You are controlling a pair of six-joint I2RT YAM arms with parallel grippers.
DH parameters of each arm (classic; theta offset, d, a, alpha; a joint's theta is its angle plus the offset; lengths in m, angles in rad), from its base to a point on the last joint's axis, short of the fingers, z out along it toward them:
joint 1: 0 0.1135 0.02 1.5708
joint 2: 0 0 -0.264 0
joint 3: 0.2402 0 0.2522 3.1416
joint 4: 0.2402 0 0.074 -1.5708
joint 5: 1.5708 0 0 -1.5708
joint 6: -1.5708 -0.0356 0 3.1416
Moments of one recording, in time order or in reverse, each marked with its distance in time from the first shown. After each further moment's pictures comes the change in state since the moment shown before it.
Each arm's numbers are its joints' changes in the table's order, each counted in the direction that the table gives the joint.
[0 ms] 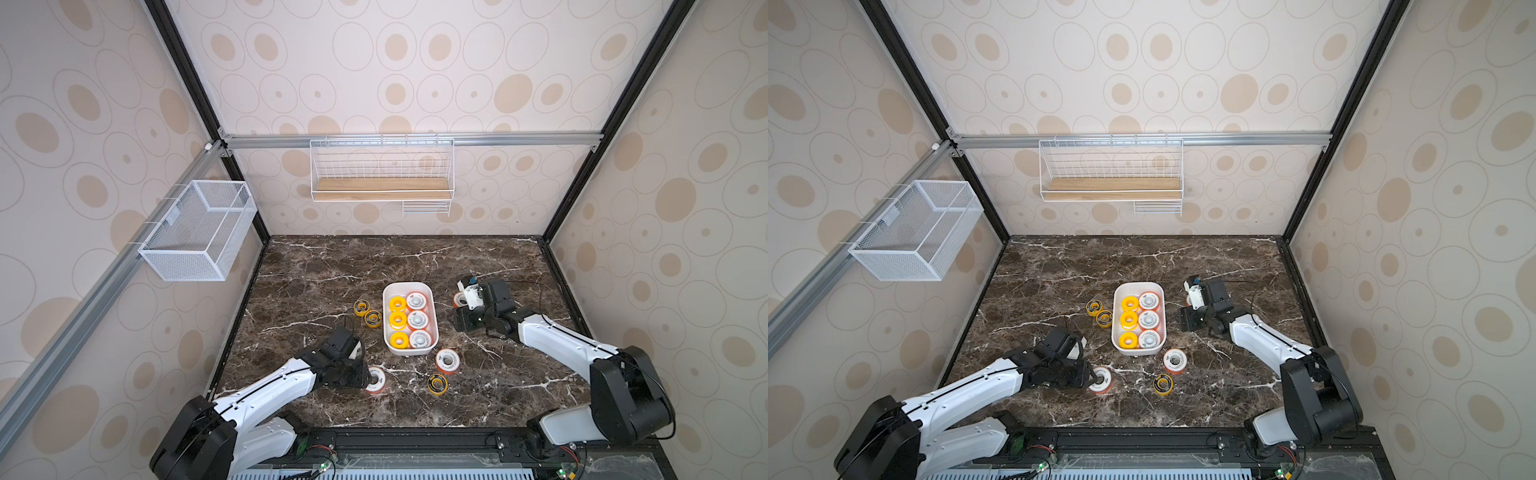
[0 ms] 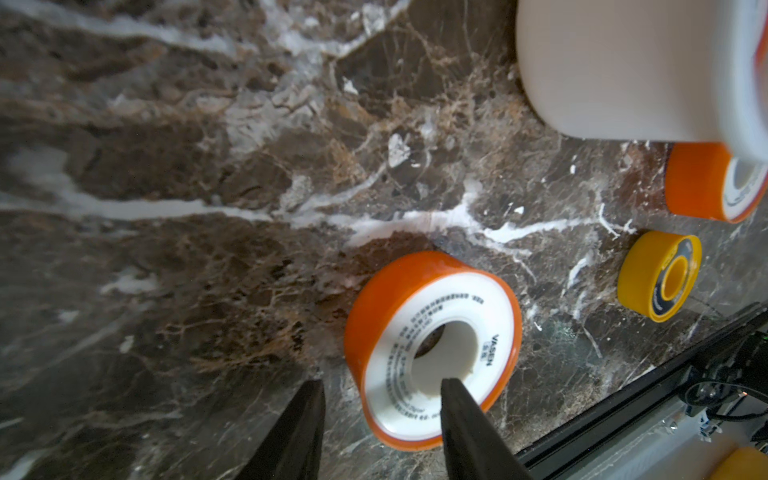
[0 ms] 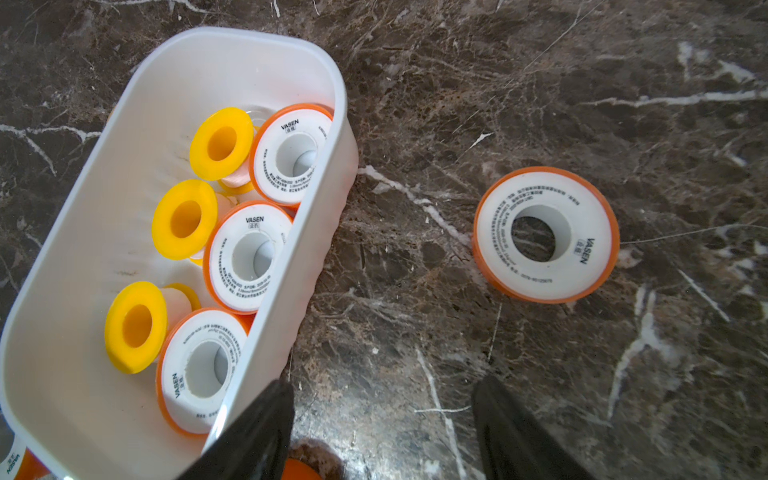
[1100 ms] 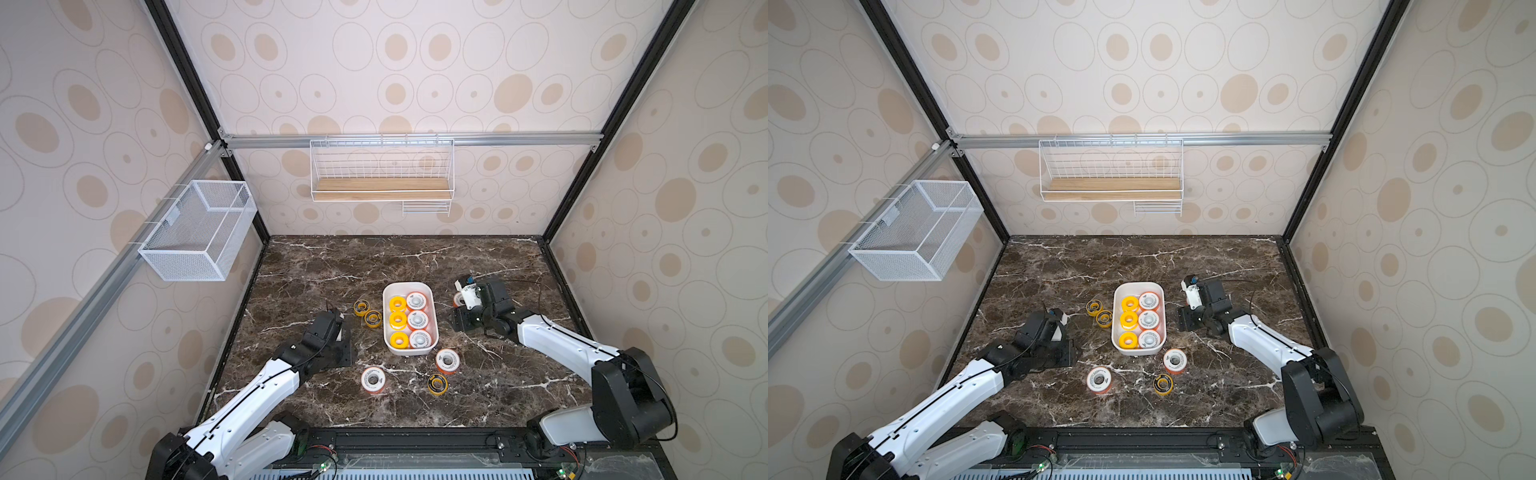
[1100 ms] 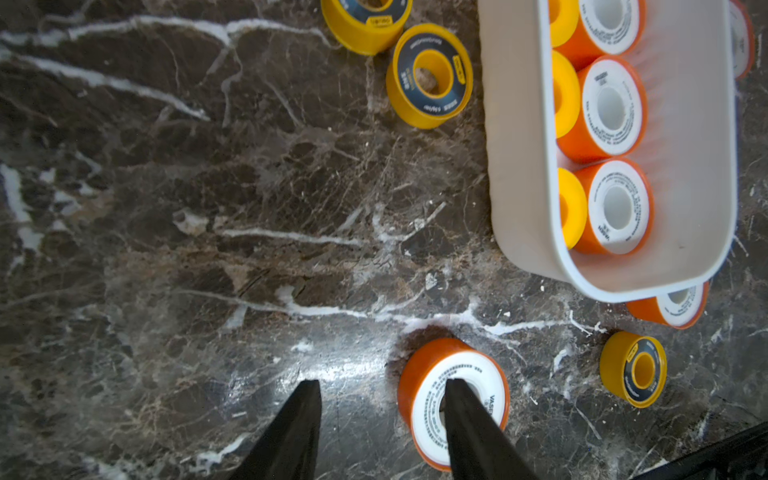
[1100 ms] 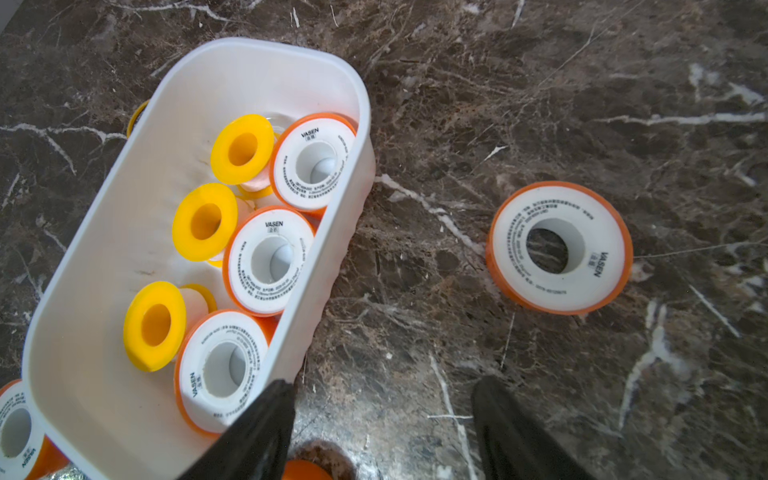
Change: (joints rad) left arm 0.146 0.170 0.107 0.116 -0.177 -0.077; right arm 0.021 0.011 0.001 -0.006 -0.002 0.000
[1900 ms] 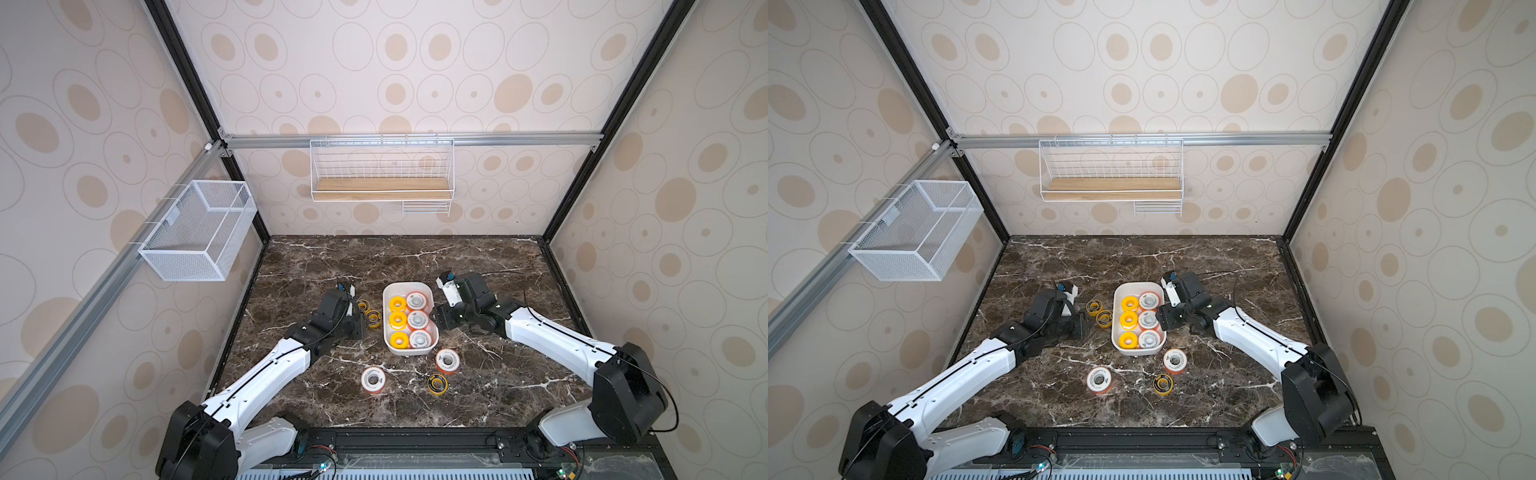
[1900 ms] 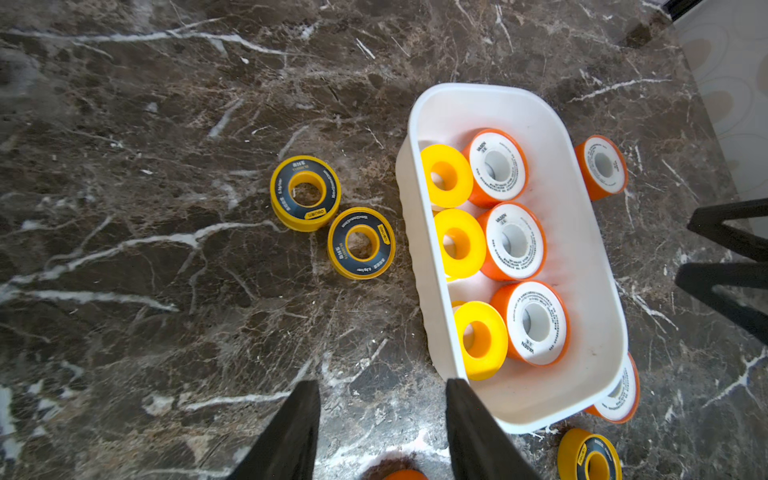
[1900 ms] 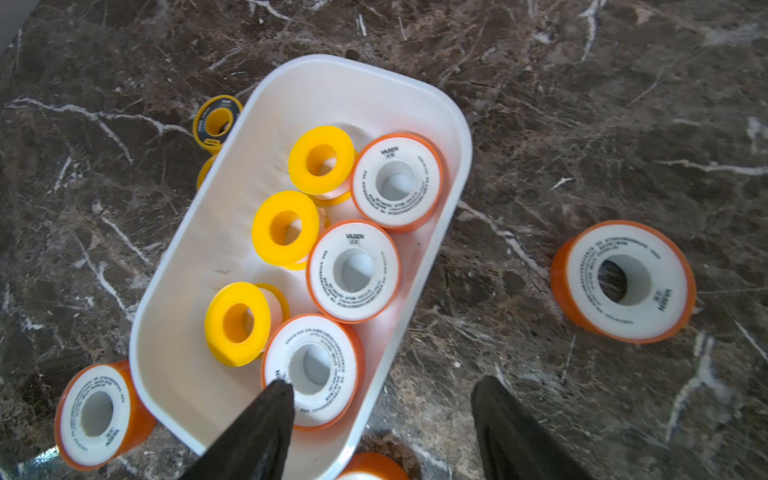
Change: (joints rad) left arm 0.001 -0.180 0.153 -0.245 -0.053 -0.105; right arm 0.169 -0.030 0.164 0.155 0.111 -0.069
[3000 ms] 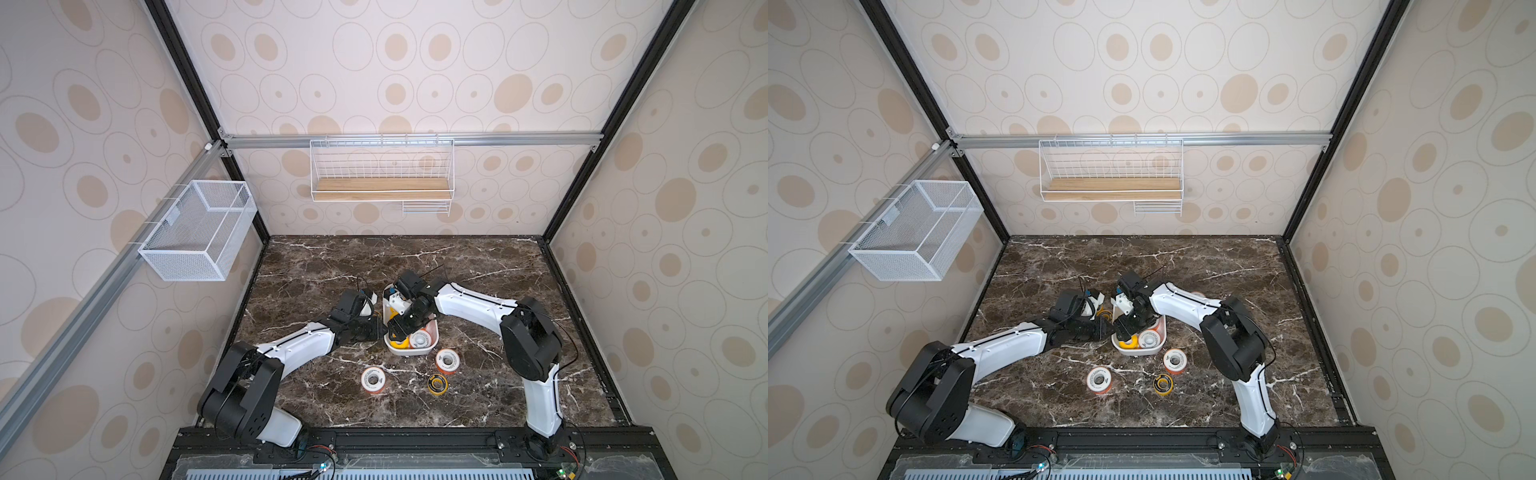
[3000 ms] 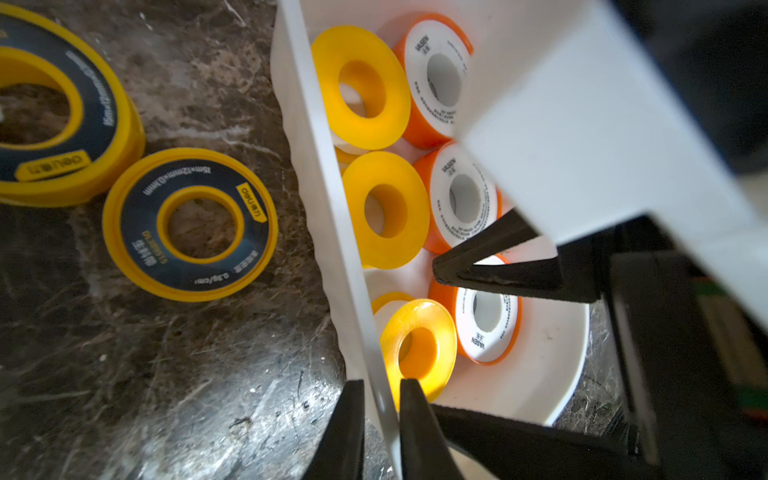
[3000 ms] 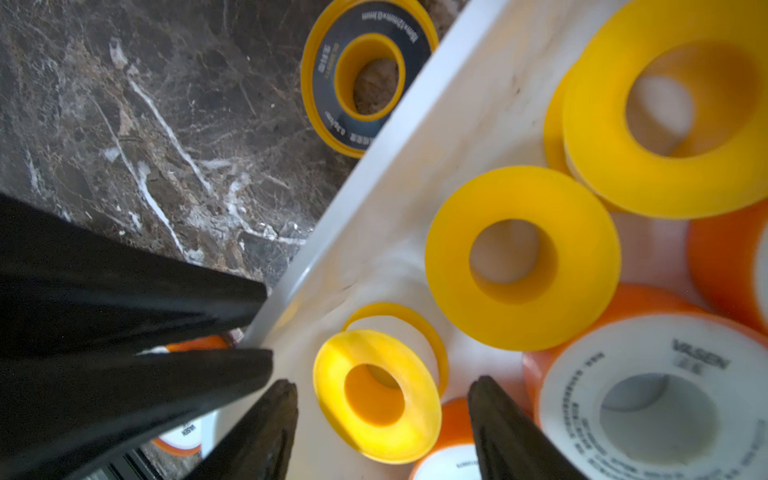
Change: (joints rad) left arm 0.000 -0.335 -0.019 -0.288 0.357 0.062; right arm 0.209 -0.584 0.567 0.373 -0.199 0.068
